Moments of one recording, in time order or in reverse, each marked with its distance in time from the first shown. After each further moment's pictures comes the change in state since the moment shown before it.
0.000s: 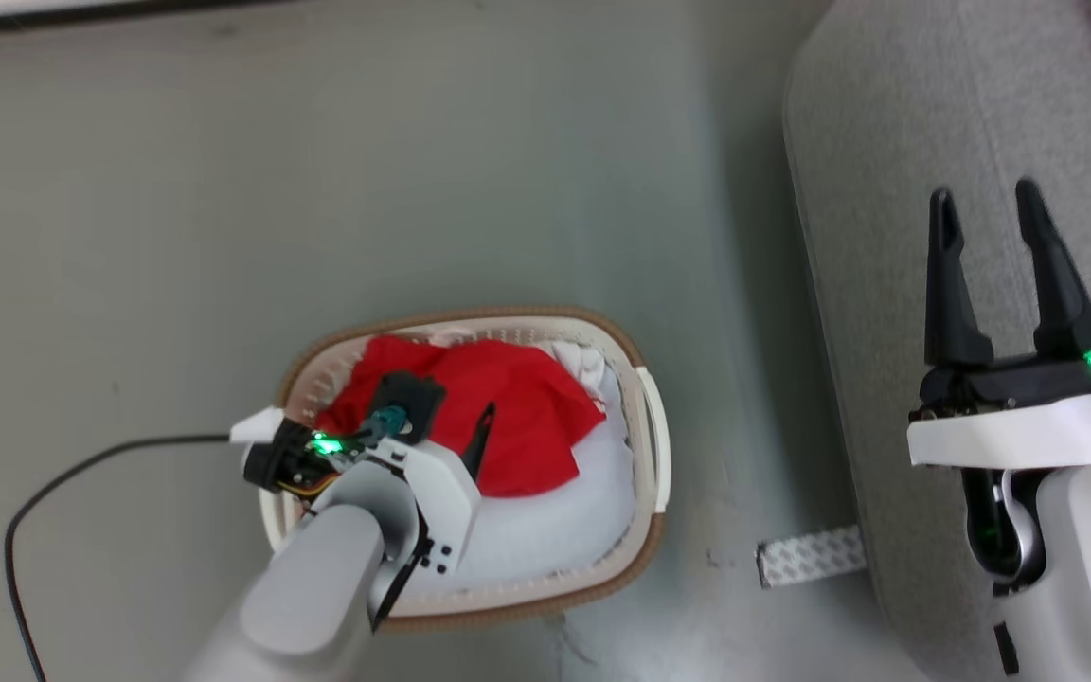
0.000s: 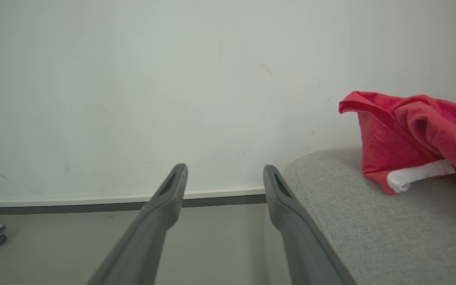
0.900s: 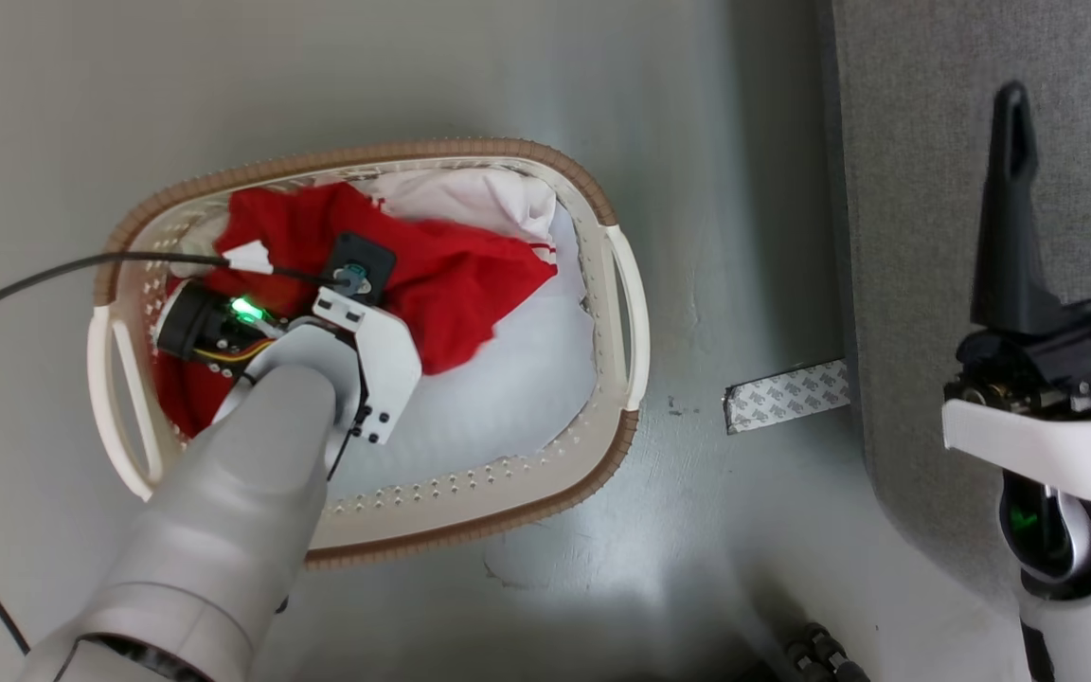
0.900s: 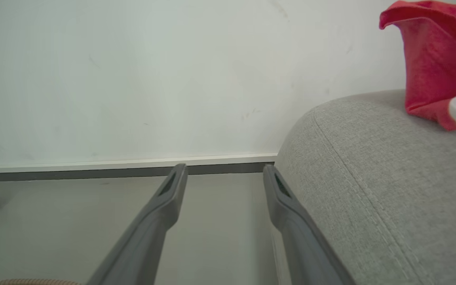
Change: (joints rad) left arm -0.391 -0.023 -0.084 0.484 0.077 0.019 0.012; right arm 0.001 -0.001 0.035 -0.361 0.040 0.000 0.054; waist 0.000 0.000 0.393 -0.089
